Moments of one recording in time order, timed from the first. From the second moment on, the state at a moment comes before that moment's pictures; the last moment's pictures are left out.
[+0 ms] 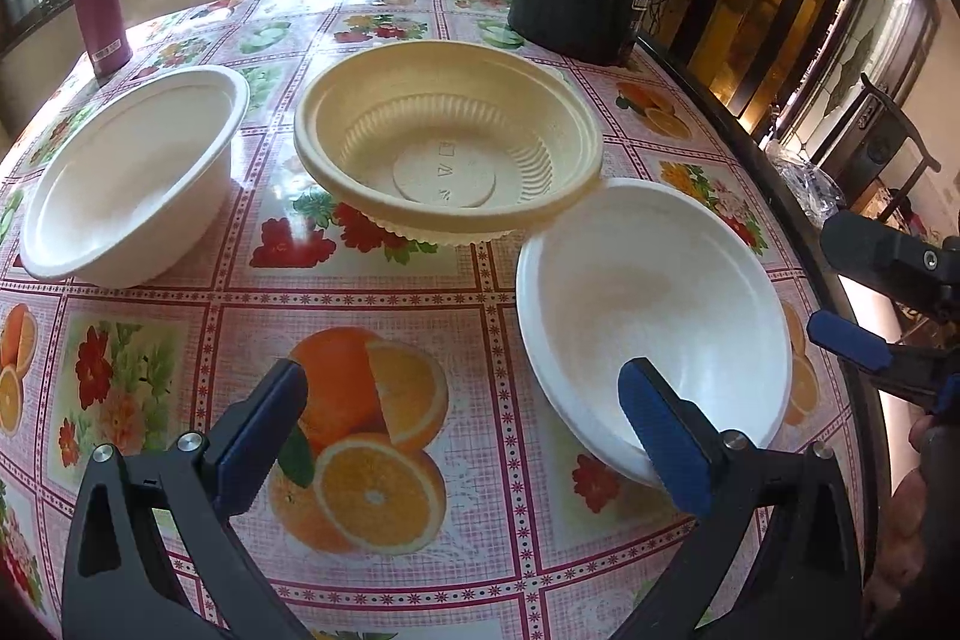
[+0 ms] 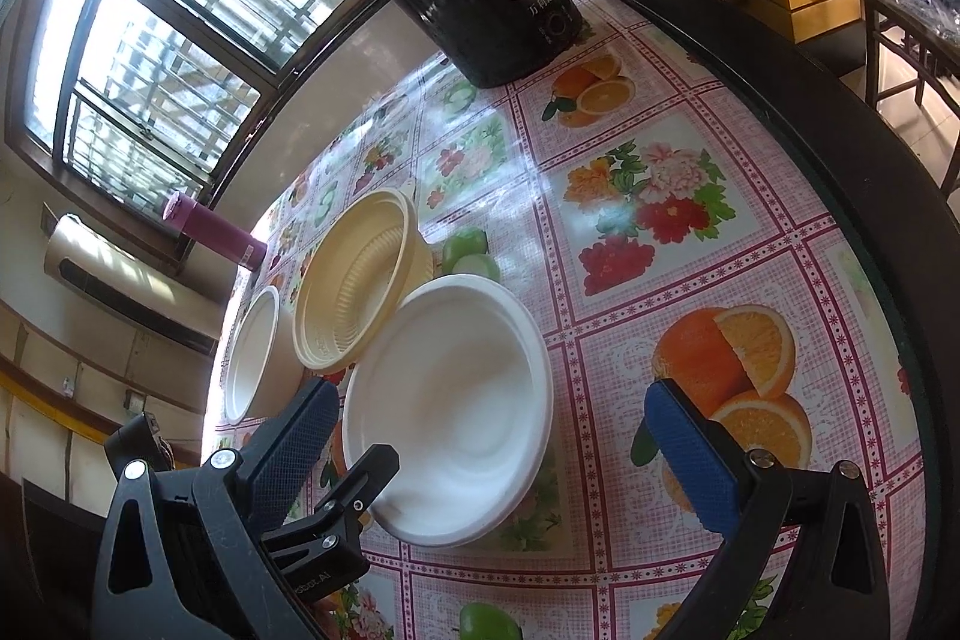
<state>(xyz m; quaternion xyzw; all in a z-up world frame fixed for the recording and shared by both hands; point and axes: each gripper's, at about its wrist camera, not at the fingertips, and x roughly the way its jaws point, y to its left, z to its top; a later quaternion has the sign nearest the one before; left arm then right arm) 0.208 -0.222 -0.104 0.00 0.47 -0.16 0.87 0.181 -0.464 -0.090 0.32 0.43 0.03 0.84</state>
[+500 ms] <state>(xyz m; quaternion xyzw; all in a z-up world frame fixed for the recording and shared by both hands) 0.212 -0.224 -0.110 -0.01 0.49 -0.19 0.85 0.182 -0.460 -0.094 0.33 0.42 0.04 0.85</state>
